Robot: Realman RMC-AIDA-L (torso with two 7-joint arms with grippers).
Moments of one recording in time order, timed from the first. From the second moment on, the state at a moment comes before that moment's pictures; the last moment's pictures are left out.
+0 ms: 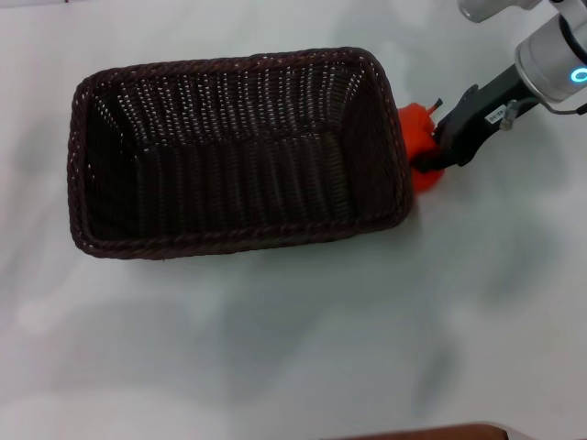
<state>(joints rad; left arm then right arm) -0.23 -2.16 -2.61 -0.59 1.19 -1.59 1.69 0.82 1.99 2.05 0.78 -2.52 1.44 2.04</state>
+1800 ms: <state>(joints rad) -0.23 -2.16 -2.62 -0.56 1.17 -1.61 1.73 0.58 2.08 2.34 0.66 -1.33 1.60 1.30</state>
